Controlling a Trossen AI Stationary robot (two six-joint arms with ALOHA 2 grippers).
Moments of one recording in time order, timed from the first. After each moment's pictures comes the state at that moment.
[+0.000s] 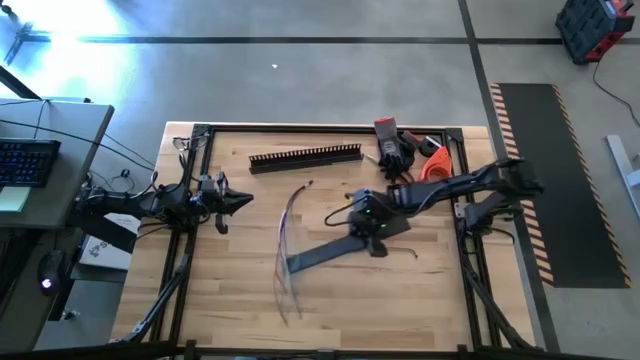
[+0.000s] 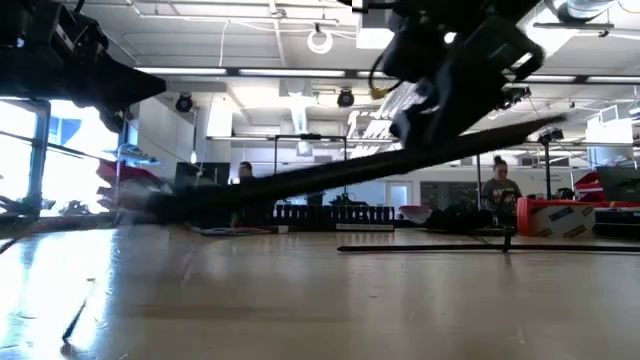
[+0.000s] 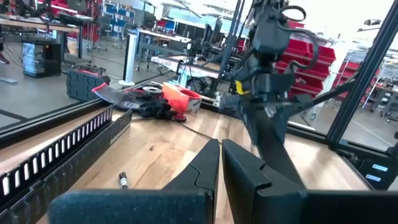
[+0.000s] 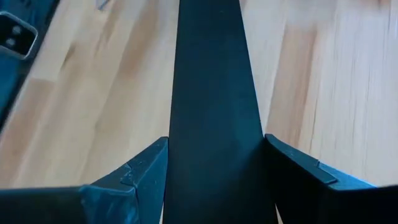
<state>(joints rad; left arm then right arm) -0.10 0.04 0.01 0.05 -0.30 -0.23 0.02 1.56 0.93 -0.37 -0.34 -0.05</state>
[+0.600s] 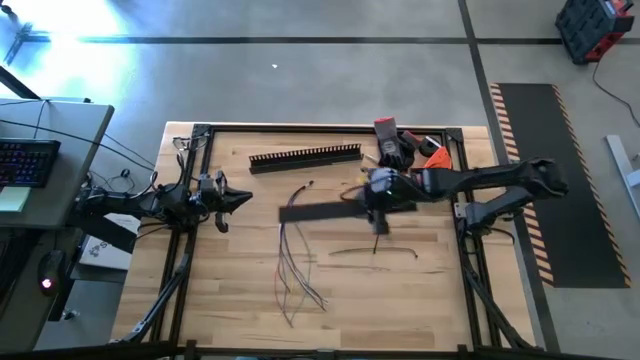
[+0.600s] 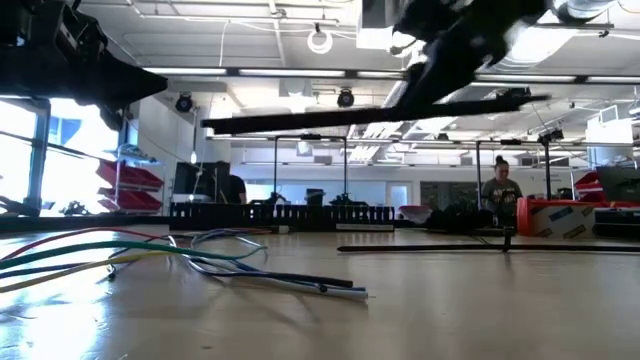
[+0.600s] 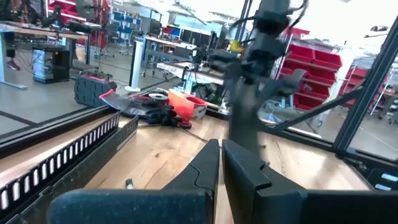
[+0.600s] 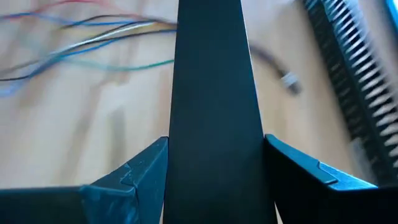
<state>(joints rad) -0.10 0.04 0.01 0.08 -0.33 -0.22 -0.06 1.40 0.94 -0.34 -0.01 -0.21</state>
